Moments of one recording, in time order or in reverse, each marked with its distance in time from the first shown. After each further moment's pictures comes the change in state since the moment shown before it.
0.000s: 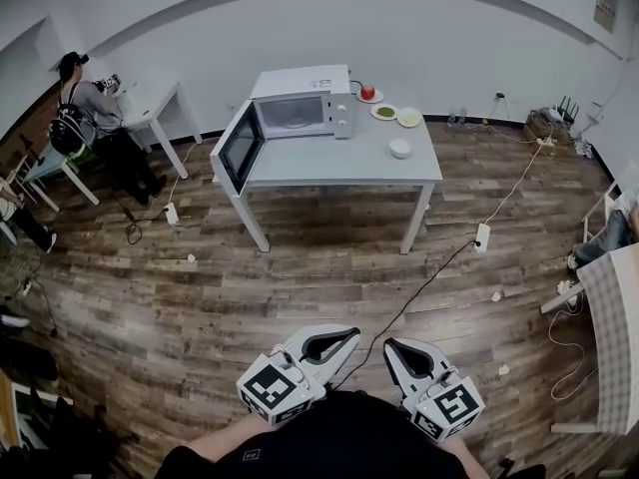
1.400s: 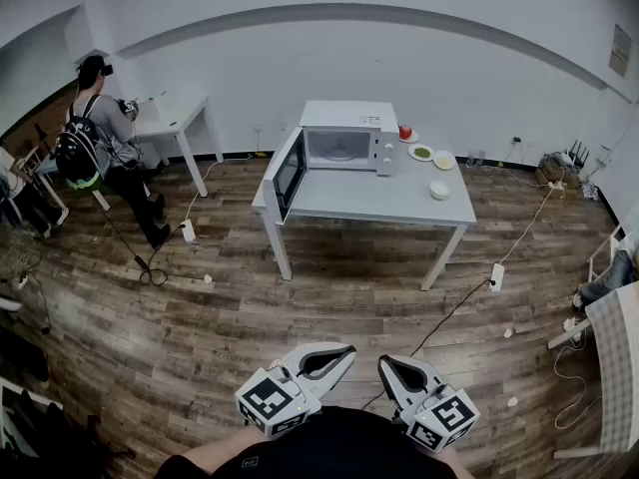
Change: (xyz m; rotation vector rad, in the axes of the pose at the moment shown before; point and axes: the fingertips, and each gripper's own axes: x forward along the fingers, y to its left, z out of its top) left arm -0.138 0.101 0.009 -0.010 -0.047 0.040; right arm 0.133 0.106 0.019 0.044 -0.032 0.070
